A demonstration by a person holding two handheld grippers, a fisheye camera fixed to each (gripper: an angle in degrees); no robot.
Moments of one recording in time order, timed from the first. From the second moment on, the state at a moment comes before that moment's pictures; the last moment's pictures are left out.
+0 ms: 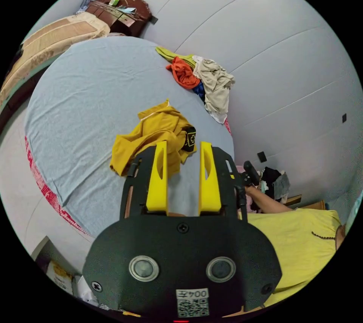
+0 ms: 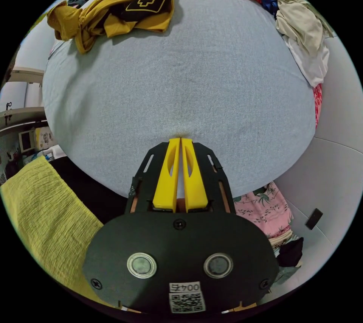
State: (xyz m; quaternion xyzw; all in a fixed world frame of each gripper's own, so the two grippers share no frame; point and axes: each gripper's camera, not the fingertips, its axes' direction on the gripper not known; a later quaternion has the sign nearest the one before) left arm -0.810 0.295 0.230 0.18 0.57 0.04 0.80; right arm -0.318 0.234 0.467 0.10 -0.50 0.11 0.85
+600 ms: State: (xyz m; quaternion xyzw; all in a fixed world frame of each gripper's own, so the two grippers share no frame) left arm -0.791 0.372 0.348 0.15 0.54 -0.12 0.82; right arm -0.291 0.301 0.493 0.15 -0.61 0.19 0.76
